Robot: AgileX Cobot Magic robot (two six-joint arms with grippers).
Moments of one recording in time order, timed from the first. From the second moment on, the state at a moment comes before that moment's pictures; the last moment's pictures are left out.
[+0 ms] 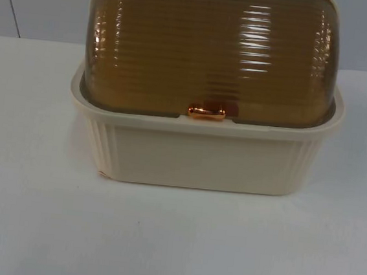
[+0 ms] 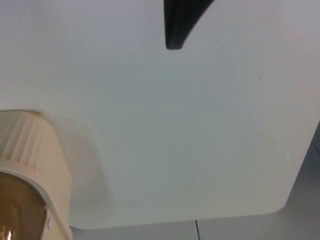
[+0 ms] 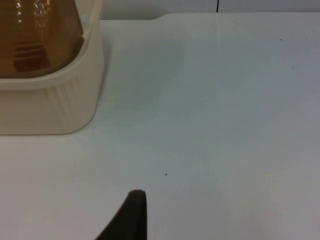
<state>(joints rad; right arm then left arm) 0.03 0.00 -0.52 -0.01 1.09 0.01 -0.07 0.00 -0.50 0.03 1.07 0.00</state>
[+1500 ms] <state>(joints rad) 0.03 0.00 -0.52 -0.01 1.09 0.01 -0.07 0.00 -0.50 0.01 1.07 0.00</state>
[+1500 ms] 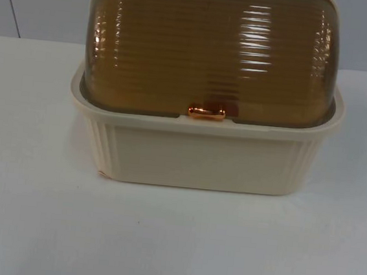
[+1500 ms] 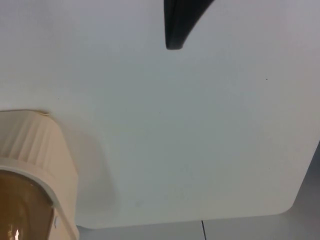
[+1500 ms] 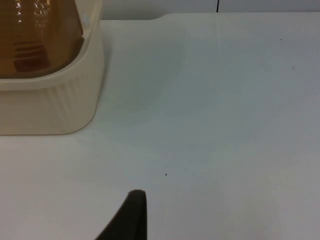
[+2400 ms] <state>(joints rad) 0.03 0.00 -0.52 -0.01 1.09 0.01 -0.07 0.00 -0.50 0.01 1.07 0.00</state>
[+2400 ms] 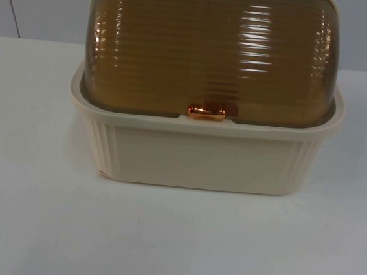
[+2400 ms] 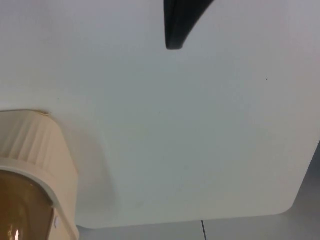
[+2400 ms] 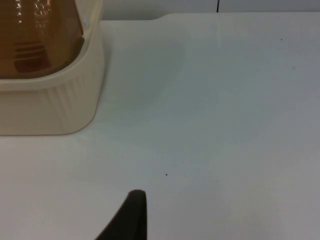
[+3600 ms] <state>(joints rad) 0.03 0.00 -0.52 -0.01 1.09 0.01 -0.01 0.00 -0.50 0.01 1.07 0.00</state>
